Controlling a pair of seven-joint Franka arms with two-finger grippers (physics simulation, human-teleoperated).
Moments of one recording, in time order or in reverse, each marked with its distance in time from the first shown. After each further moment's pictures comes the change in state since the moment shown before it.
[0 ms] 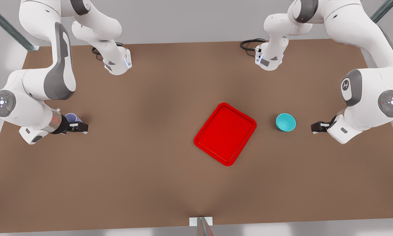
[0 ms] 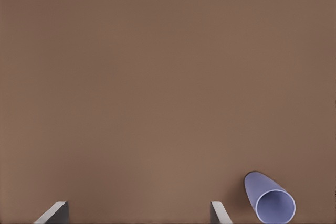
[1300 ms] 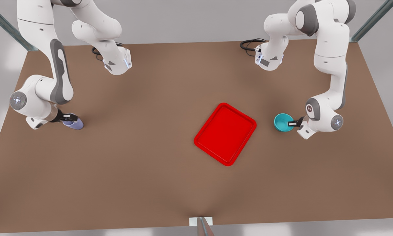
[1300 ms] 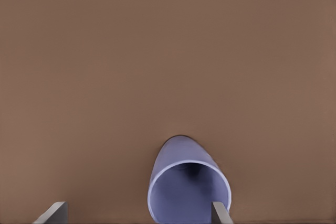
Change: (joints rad) left arm 0.002 0.072 0.163 -0.867 -0.312 0.633 0.178; right arm -0.018 -0.137 -0.309 -0.755 -0.080 0.572 -0.265
